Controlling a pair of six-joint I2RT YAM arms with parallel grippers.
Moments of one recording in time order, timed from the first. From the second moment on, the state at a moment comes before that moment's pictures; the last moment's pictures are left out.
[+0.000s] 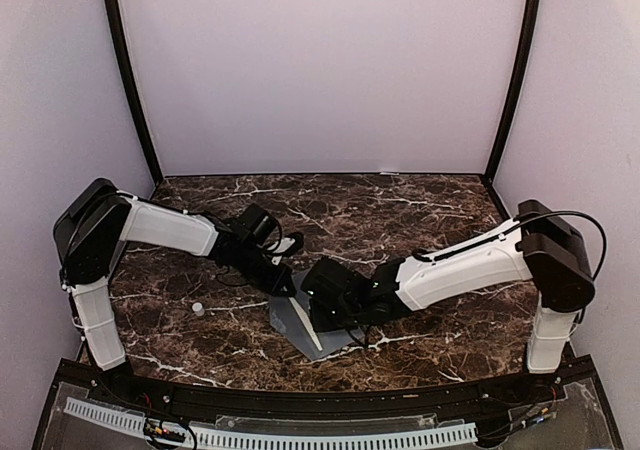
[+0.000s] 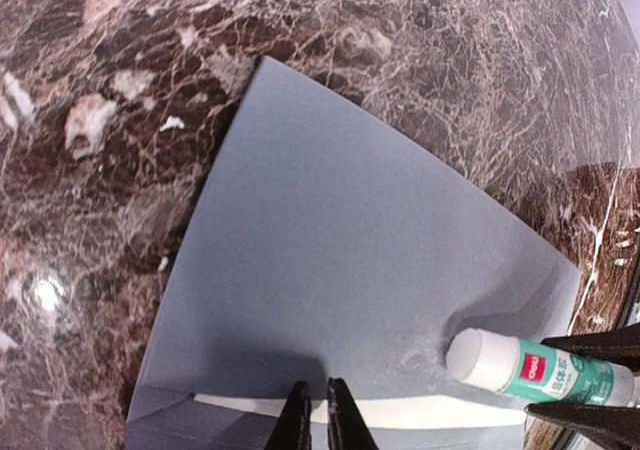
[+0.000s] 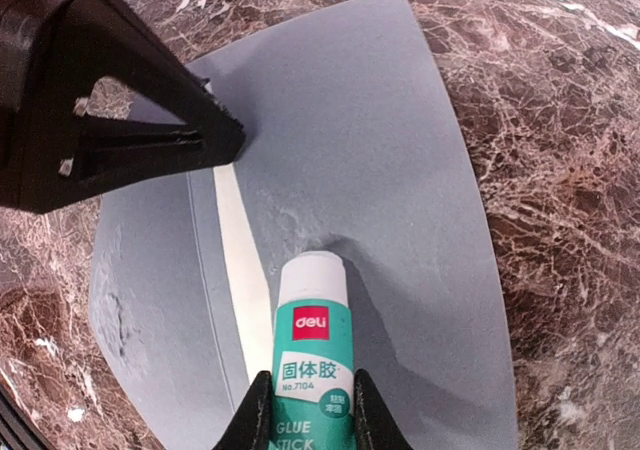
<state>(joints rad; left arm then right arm) -0.71 1.88 1.08 -0.31 0.35 -0.22 1.23 1.90 1.17 -0.28 0.27 0.87</state>
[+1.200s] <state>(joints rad) -0.71 1.92 1.12 -0.29 0.36 -0.24 1.31 1.87 1.18 -0.41 0.24 0.87</state>
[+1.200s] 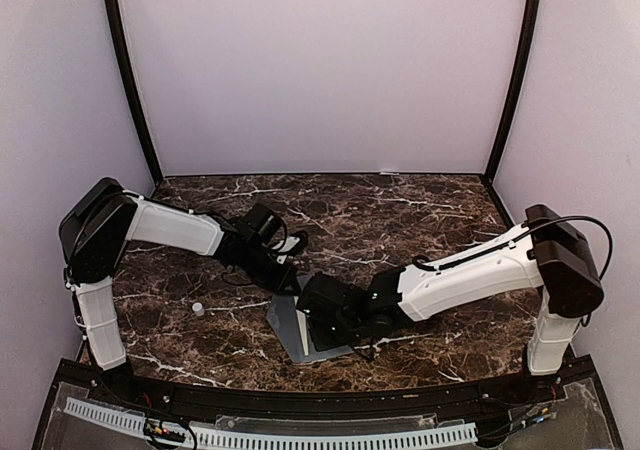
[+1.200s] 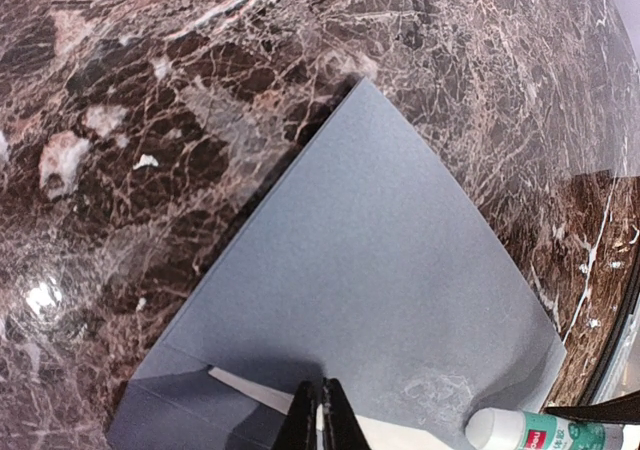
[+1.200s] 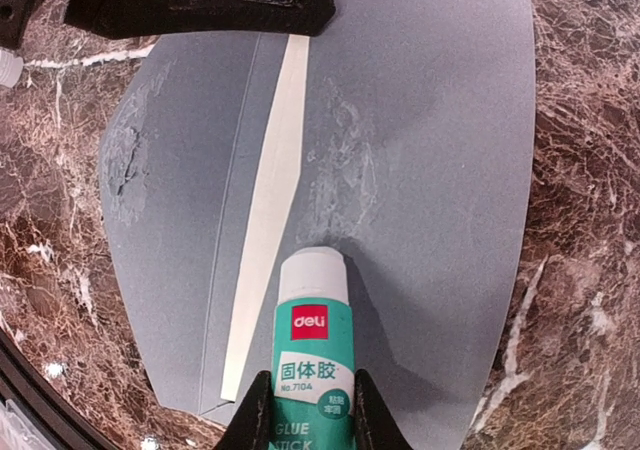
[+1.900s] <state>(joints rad) -0.71 1.93 1.13 -0.29 0.36 -0.24 1.31 1.90 1.24 -0.46 0.25 0.90</state>
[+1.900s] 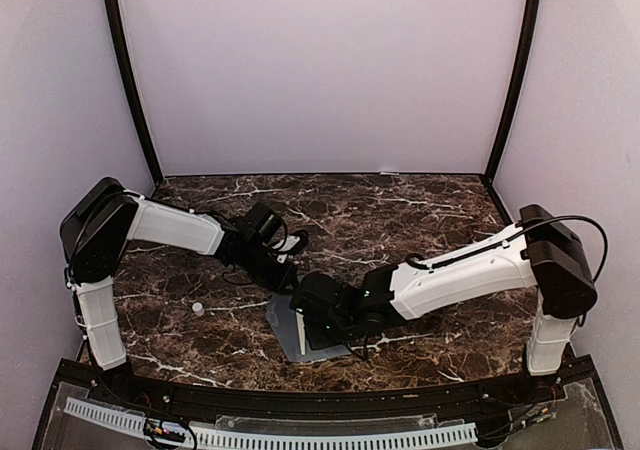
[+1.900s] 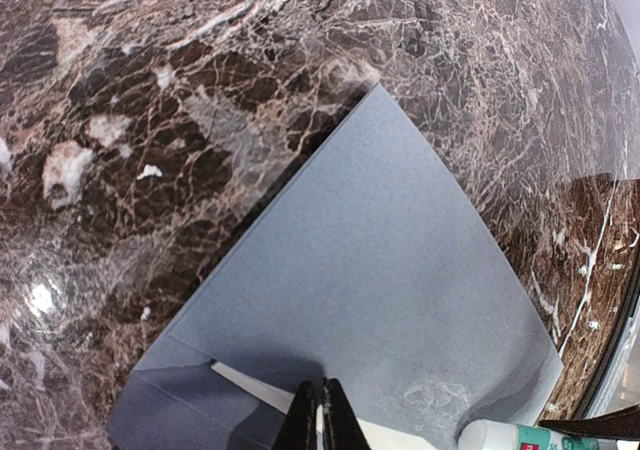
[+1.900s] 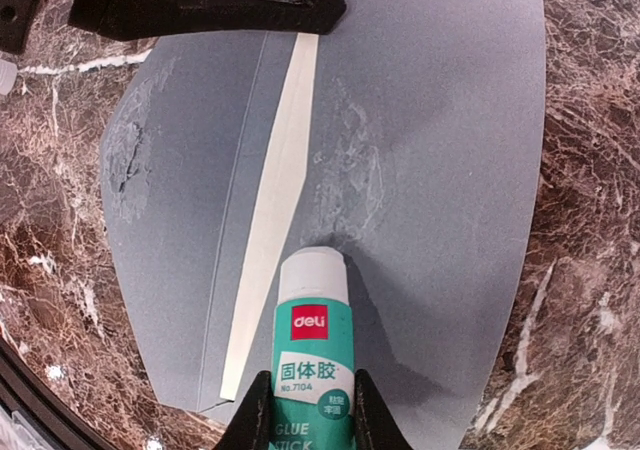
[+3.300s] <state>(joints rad) -0.70 1.94 1.14 -0.28 0.36 -0.24 1.21 1.99 1.33 -0.42 0.25 0.82</state>
